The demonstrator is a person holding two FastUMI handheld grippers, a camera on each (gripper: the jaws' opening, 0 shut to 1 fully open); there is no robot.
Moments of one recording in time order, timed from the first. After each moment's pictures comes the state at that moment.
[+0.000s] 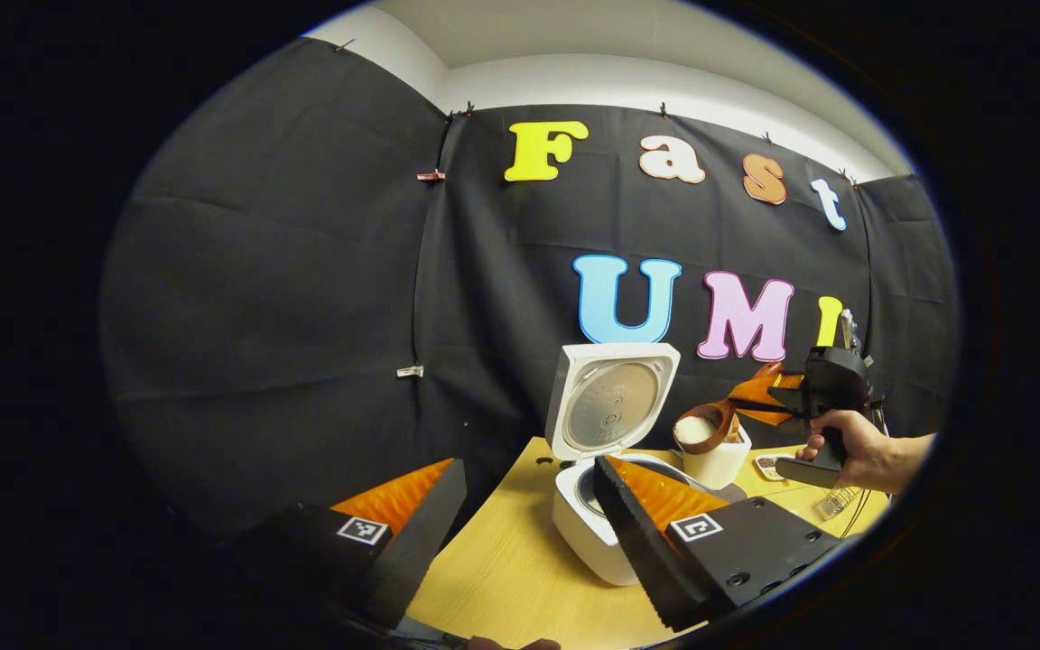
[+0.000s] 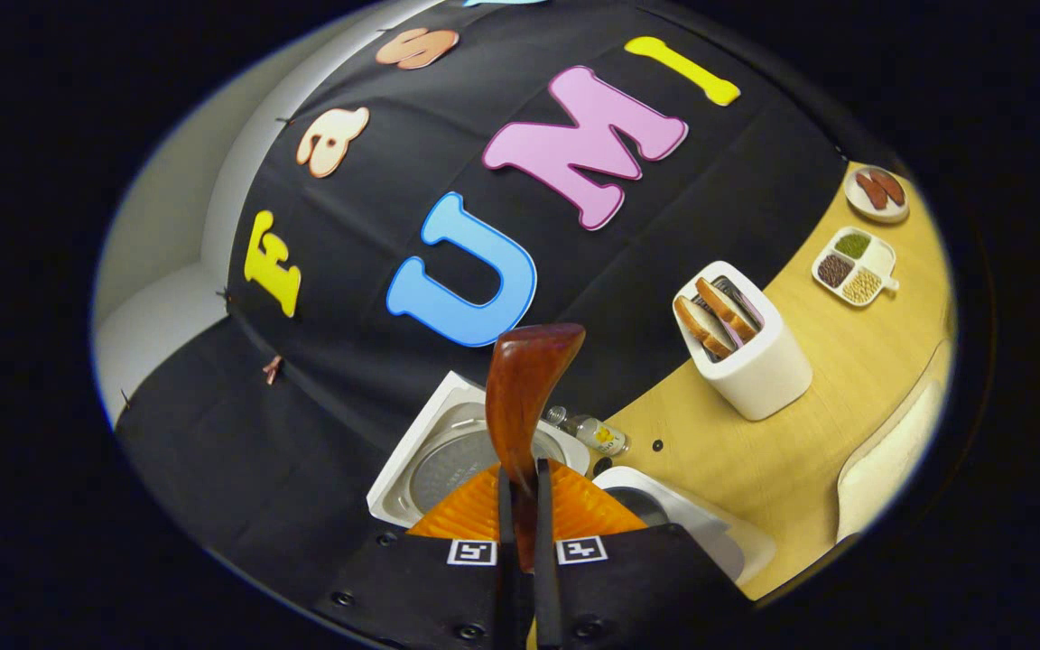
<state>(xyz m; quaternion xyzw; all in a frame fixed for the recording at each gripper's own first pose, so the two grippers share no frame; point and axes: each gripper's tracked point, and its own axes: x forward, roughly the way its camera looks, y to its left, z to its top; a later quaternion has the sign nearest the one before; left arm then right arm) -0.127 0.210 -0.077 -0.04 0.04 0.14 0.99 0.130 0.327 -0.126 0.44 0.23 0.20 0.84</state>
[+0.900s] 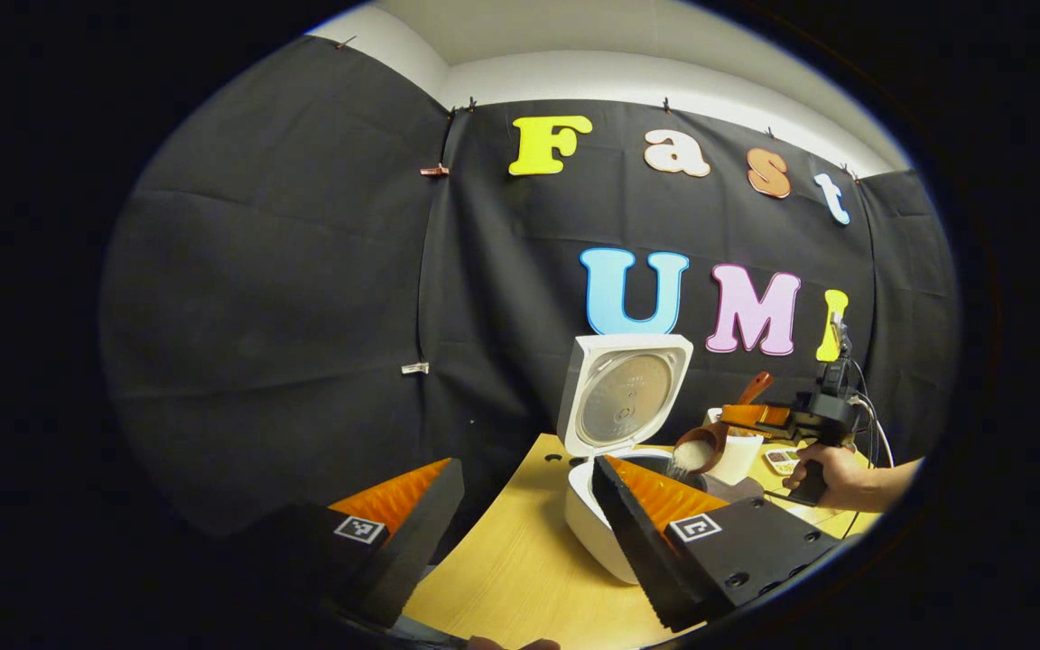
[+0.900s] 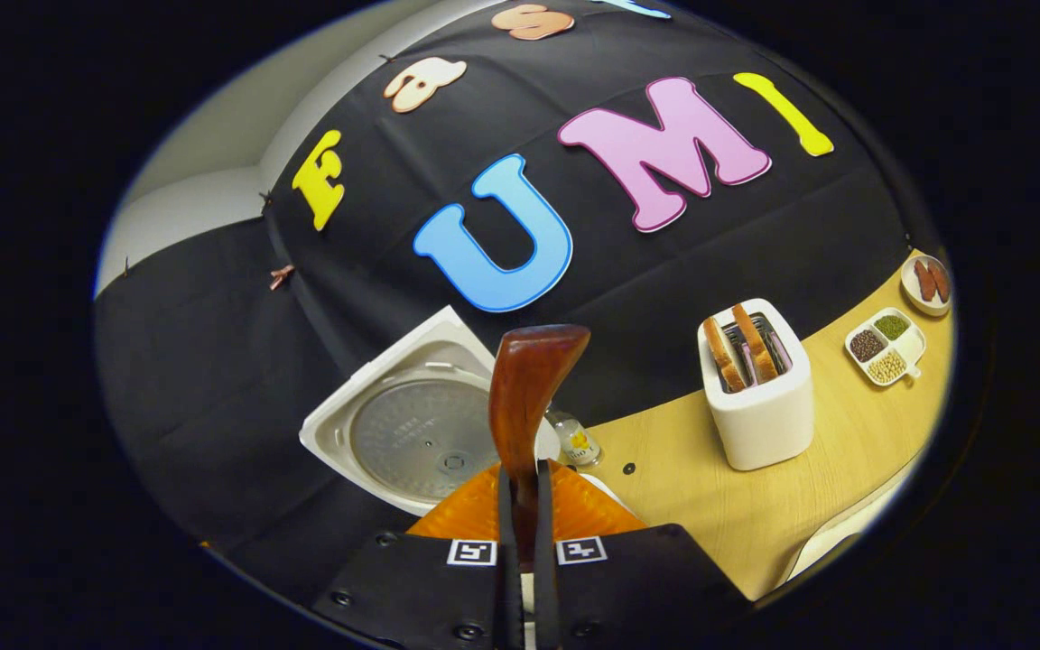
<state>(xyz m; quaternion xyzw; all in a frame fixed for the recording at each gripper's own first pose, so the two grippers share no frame) -0.118 0.226 -0.093 -0.03 0.05 0.15 0.99 0.133 0.360 -0.193 0.31 0.19 0.27 0.89</state>
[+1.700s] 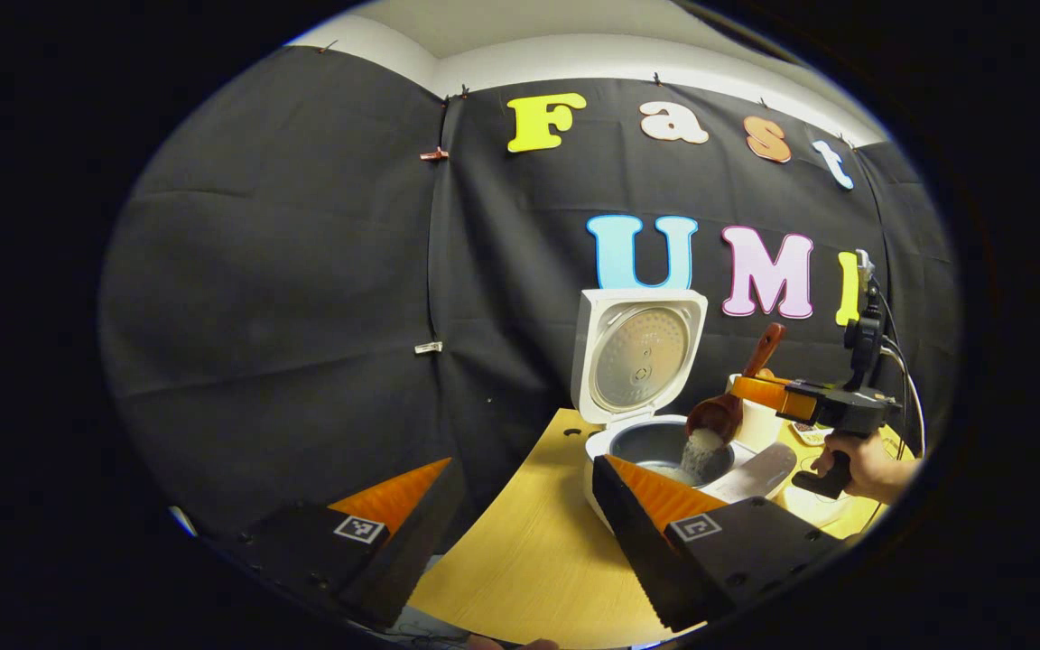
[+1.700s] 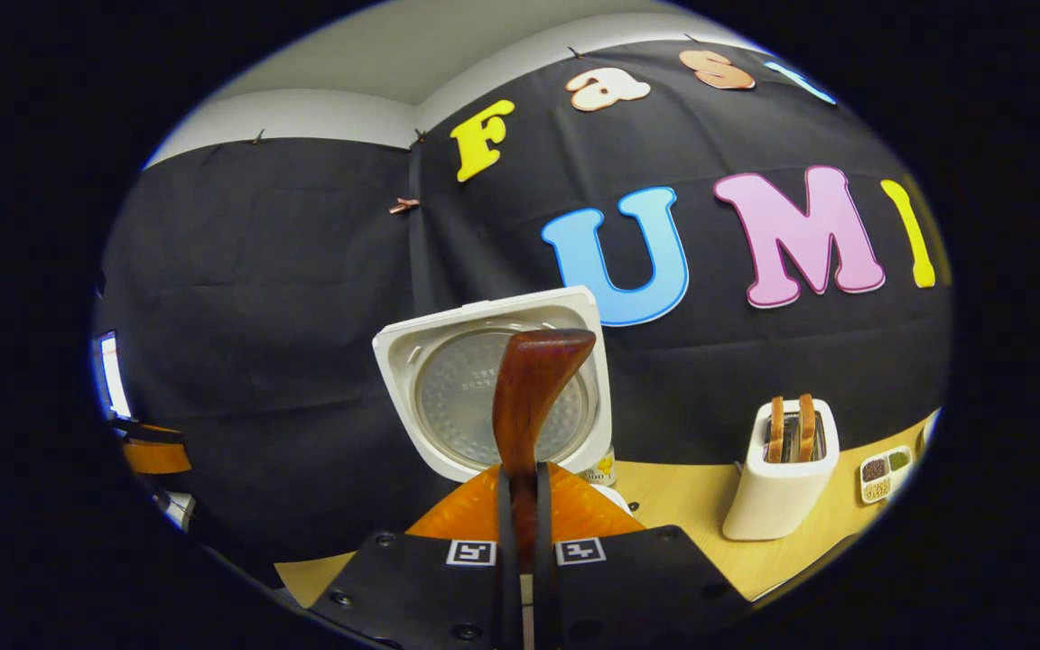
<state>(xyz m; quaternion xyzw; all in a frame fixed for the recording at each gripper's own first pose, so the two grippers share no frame) -0.115 0.213 -0.143 -0.01 0.08 0.17 0.98 0.085 0.379 -0.170 0.14 0.05 0.39 0.91</state>
